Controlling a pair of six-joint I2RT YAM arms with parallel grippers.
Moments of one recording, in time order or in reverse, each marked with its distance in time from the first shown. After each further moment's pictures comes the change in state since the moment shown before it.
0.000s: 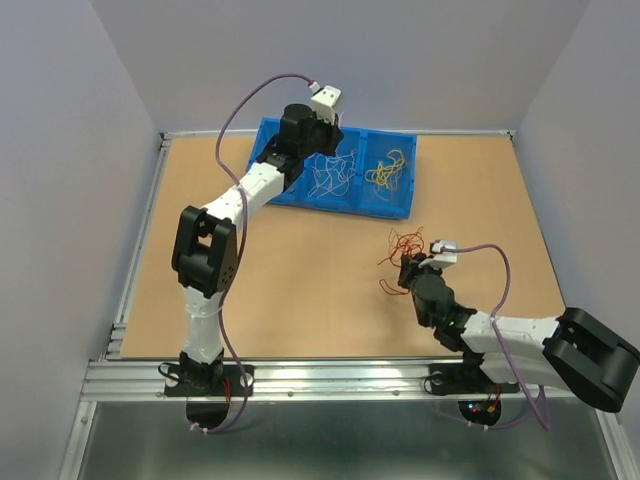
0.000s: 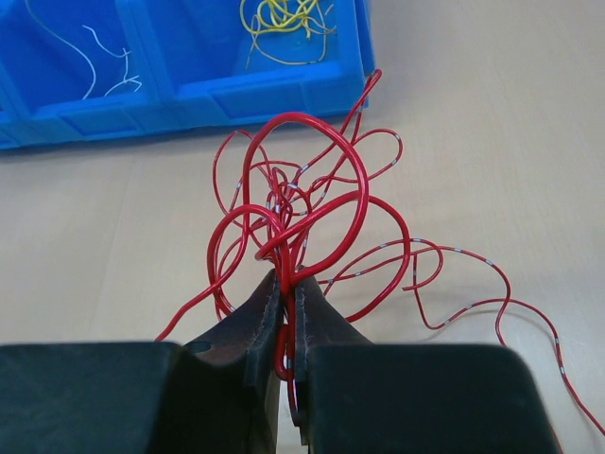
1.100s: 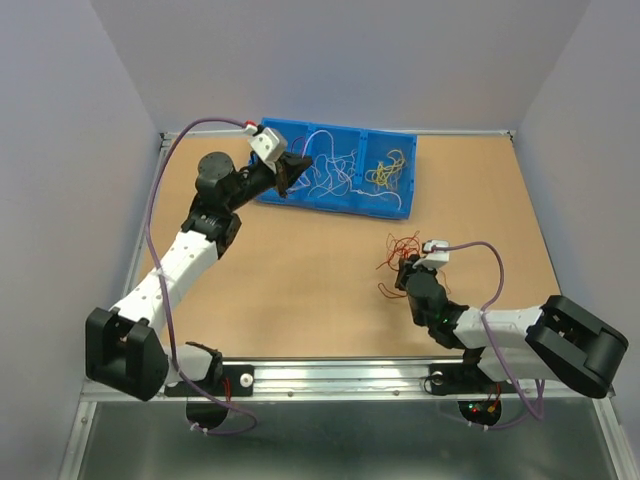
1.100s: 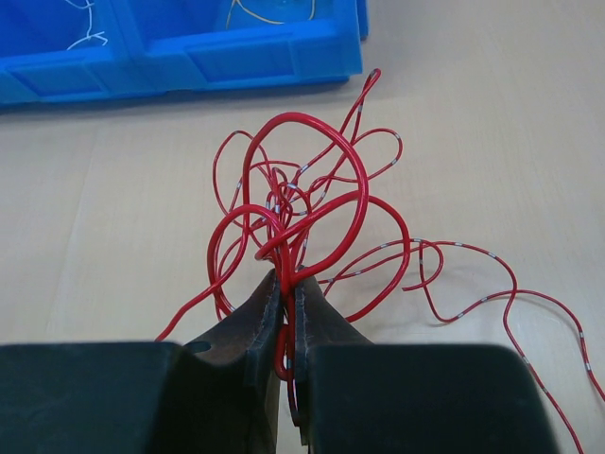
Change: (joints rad) left arm 0.106 -0.797 -0.756 0.296 0.375 0.088; right arm 0.000 0.097 0.014 0.000 -0.002 0.004
